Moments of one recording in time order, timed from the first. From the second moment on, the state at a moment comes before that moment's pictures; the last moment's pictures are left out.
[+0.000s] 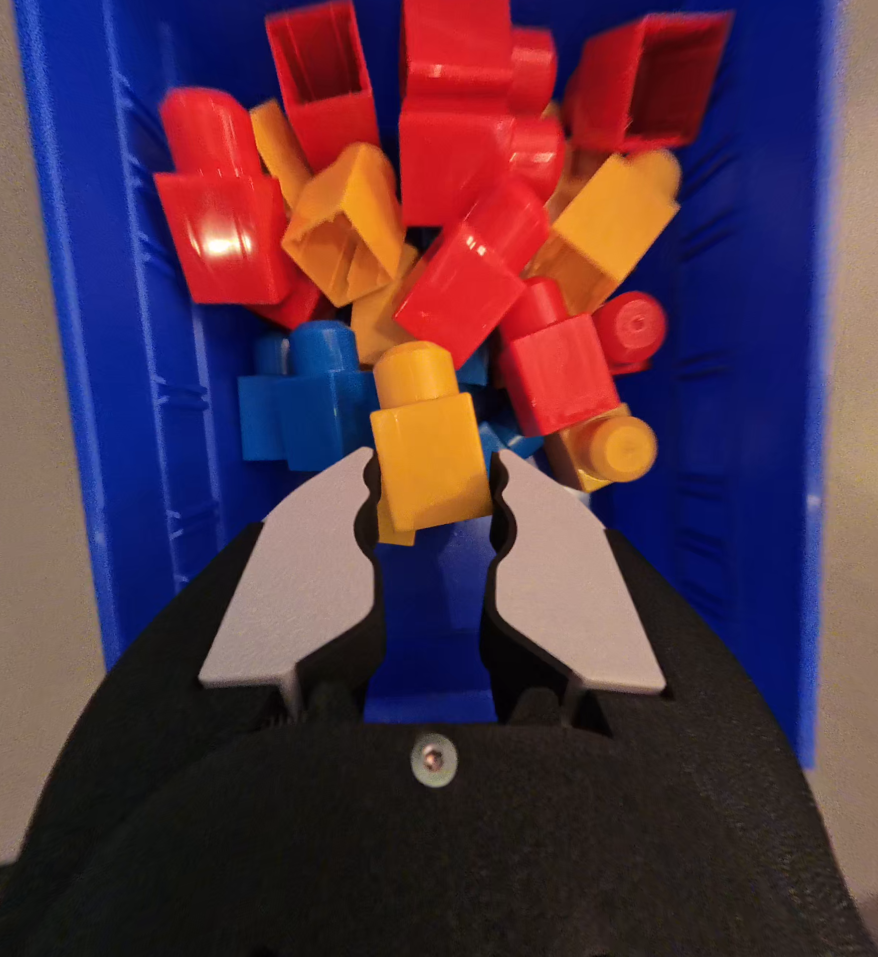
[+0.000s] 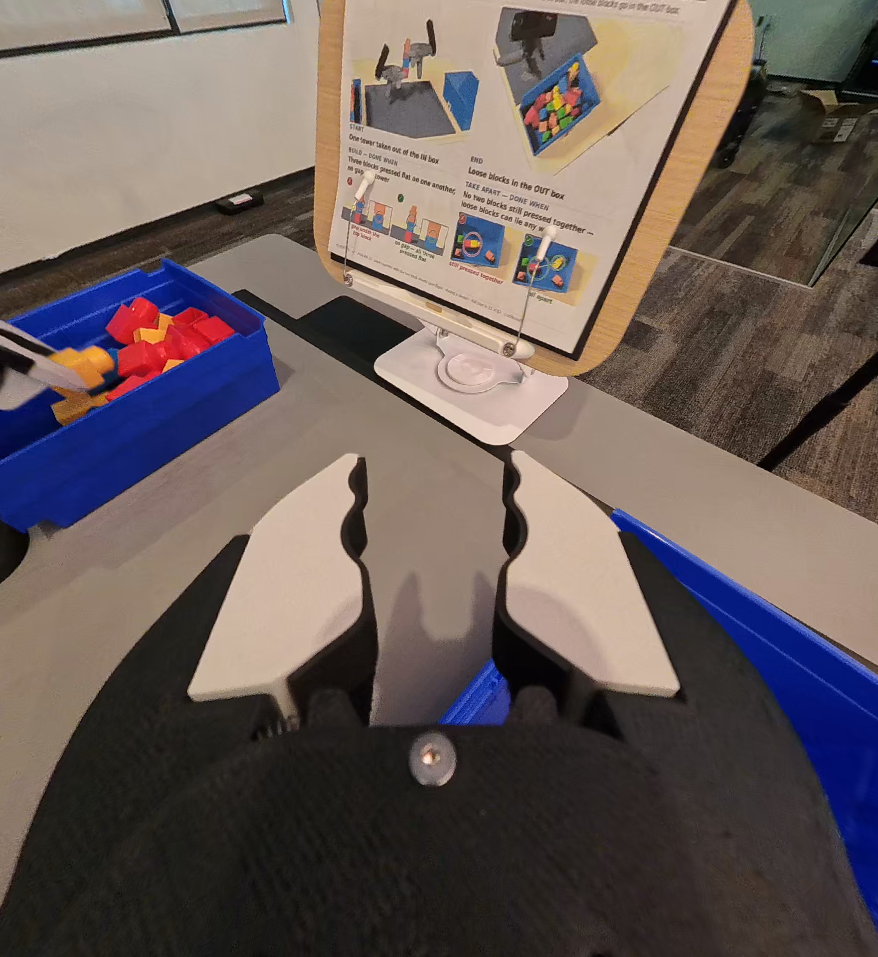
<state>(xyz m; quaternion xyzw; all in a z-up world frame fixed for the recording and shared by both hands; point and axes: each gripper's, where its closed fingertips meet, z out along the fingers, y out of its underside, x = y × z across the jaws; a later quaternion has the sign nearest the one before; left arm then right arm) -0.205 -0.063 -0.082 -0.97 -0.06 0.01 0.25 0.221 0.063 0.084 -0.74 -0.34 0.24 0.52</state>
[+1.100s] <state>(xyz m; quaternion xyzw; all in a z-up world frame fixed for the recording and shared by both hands) 0.055 -0.103 0.109 -0.67 0.31 -0.46 0.50 0.037 -0.101 0.108 -0.42 -0.40 0.75 0.31</state>
